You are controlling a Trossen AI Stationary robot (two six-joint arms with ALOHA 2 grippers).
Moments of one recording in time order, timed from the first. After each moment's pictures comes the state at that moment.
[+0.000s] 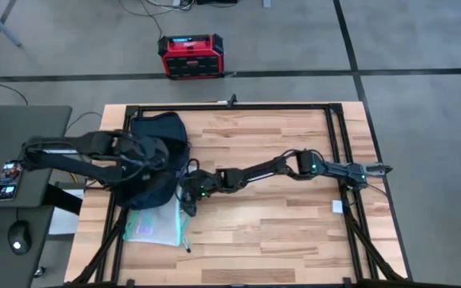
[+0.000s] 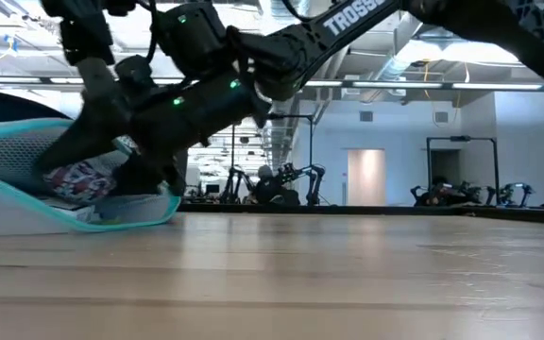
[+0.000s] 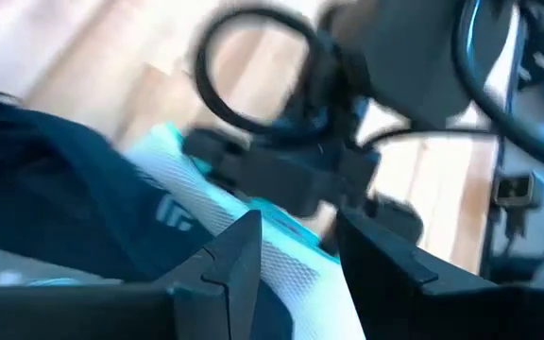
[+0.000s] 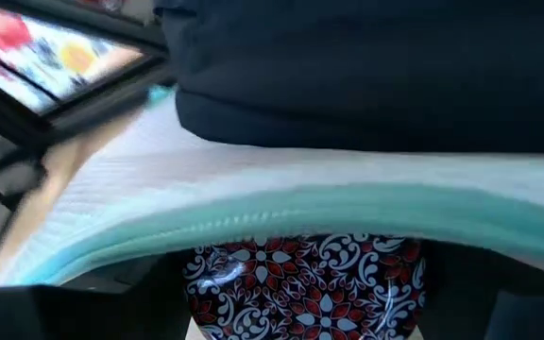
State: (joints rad) left arm -0.02 0.86 0.96 -0.94 0.00 -0.55; right arm 0.06 2.53 1.90 0.17 -0.12 0.42
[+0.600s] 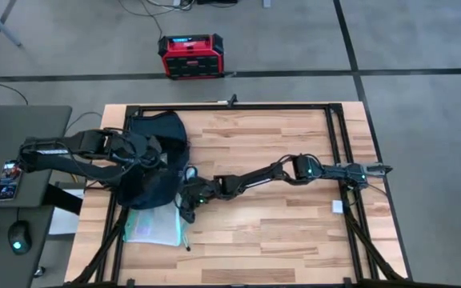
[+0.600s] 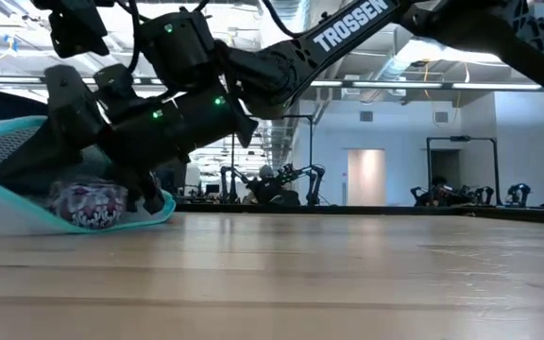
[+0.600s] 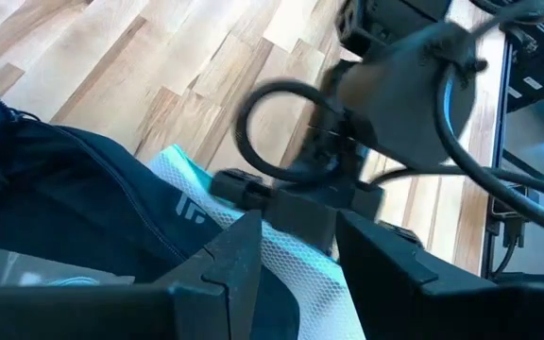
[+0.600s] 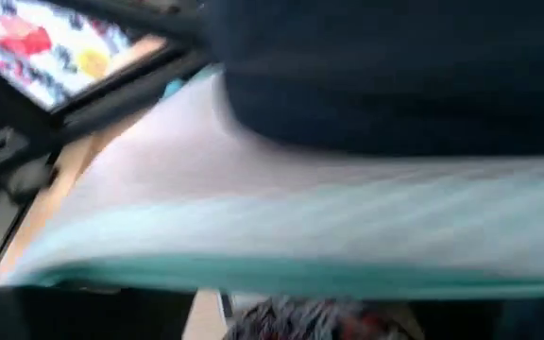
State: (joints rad) left arm -0.03 0.79 0.96 -0.96 -0.03 -0.53; right arm 0.10 2.59 1.96 0.19 -0.12 0.42
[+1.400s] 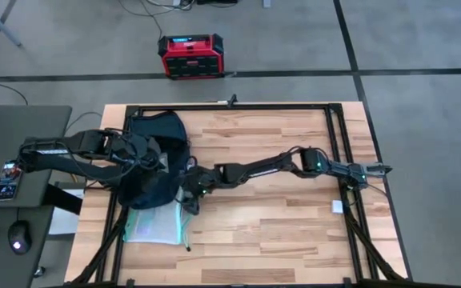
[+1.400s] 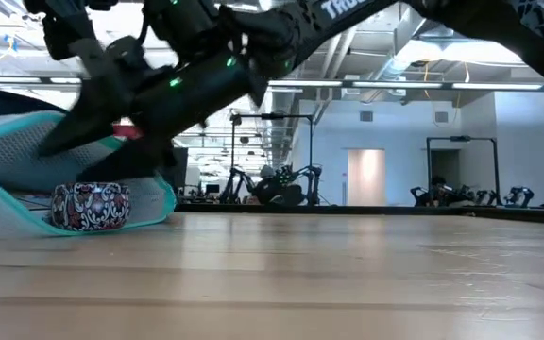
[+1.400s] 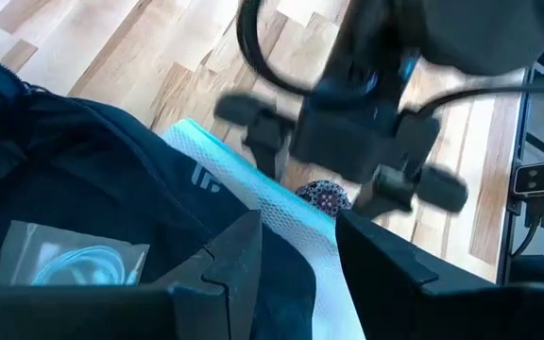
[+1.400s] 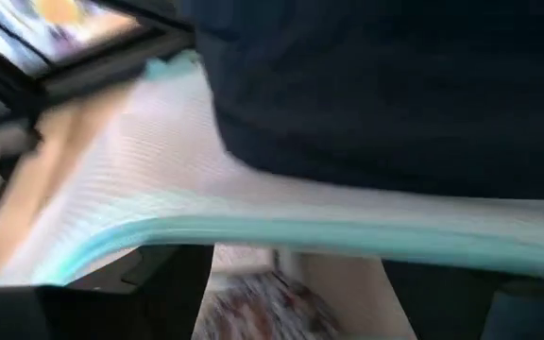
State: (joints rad) left arm -0.03 0.79 0.96 -1.03 -0.03 -0.52; right arm 0.06 2.45 1.96 -0.10 -0.13 0.31
